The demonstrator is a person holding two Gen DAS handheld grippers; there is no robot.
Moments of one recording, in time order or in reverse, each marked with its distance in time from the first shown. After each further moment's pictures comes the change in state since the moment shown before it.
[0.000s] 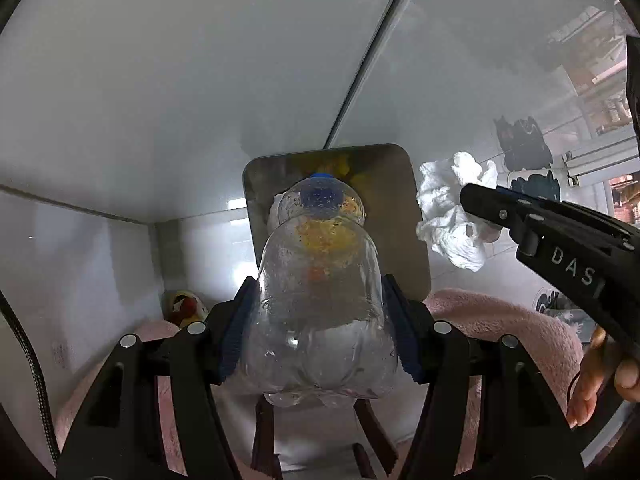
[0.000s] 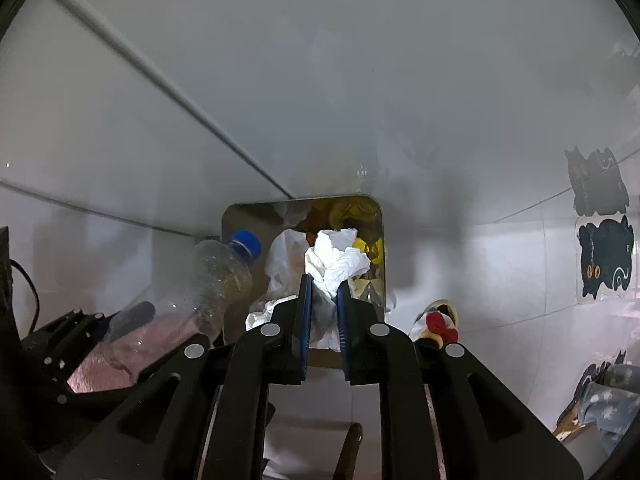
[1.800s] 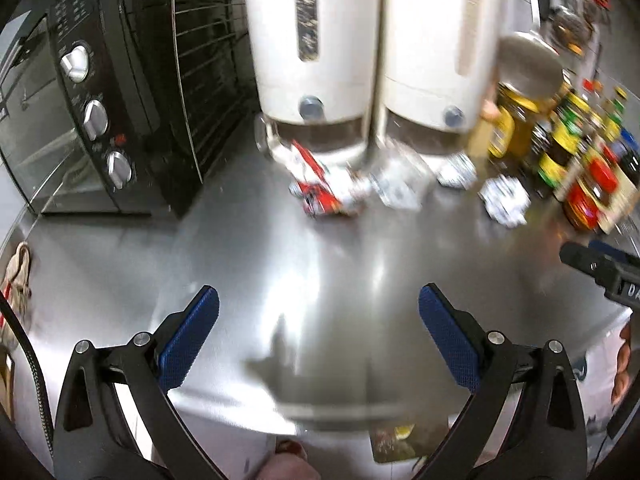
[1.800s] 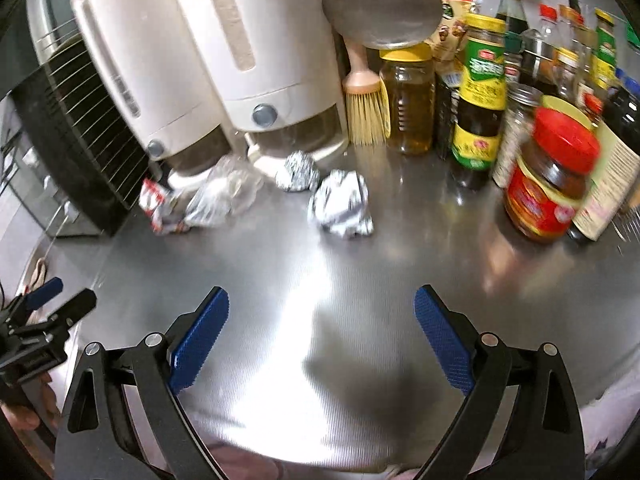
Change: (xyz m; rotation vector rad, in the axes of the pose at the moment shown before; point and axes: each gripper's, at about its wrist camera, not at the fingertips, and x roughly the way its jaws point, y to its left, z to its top) left arm -0.410 0.097 0.115 -0.139 -0.645 0.259; right arm -0.328 0.107 0.168 -0.113 -0.513 0.064
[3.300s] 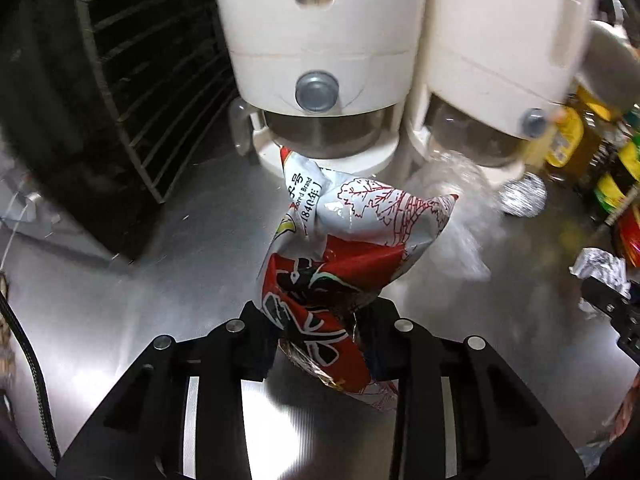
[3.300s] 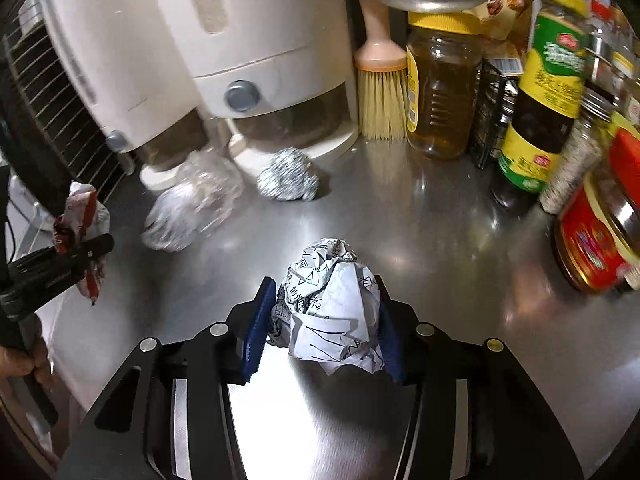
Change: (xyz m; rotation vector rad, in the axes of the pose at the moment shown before) left arm 0.092 -0.005 0.037 0.009 0.119 0.003; right arm 0.058 0.001 0.029 -0.041 0.076 0.003
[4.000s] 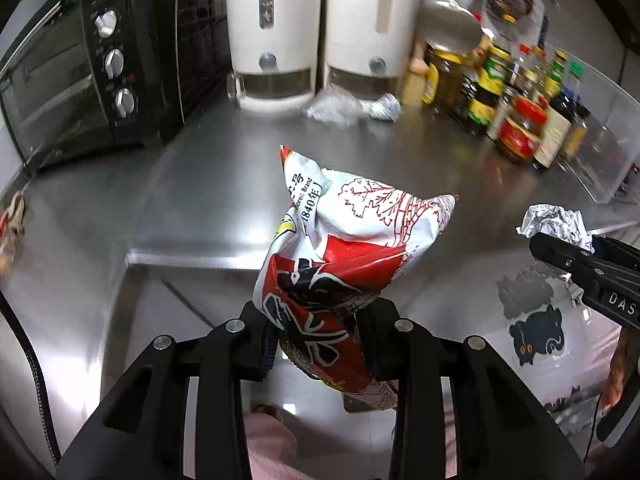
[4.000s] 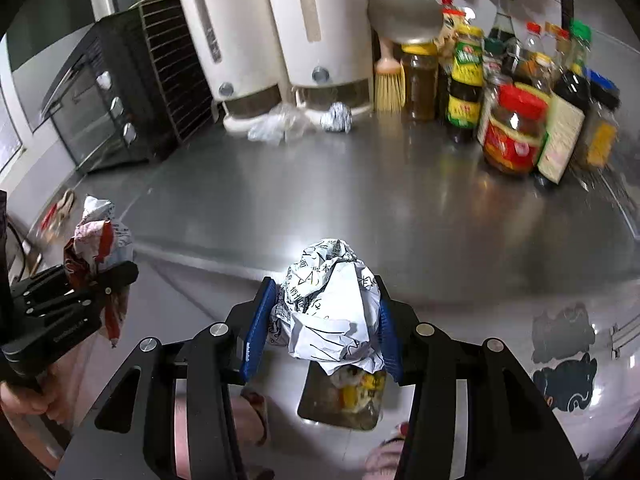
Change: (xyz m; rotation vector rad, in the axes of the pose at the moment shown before) left arm -0.155 -0.032 -0.194 0.028 -0.087 -0.120; right arm -0.144 0.025 -0.164 -0.088 -0.073 0.017
